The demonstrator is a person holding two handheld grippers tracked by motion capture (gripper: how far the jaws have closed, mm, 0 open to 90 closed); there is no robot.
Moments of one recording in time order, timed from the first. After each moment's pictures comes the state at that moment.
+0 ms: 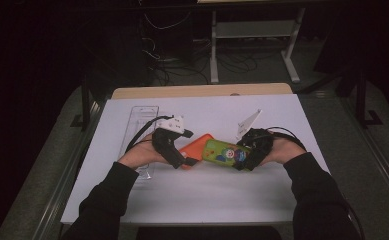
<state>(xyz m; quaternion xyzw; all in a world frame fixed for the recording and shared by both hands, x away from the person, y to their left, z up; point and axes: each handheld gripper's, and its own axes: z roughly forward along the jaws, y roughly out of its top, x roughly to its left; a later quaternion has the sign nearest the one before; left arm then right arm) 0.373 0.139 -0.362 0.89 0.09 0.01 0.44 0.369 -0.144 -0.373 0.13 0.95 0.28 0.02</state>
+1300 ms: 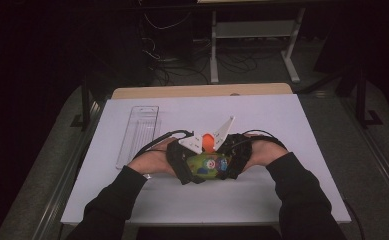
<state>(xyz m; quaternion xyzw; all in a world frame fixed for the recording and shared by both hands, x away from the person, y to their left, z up) 0.349 0.104 -0.382 0.94 0.00 -0.01 0.35 0.351 -0.086 -0.362 0.03 0.96 0.27 0.00</state>
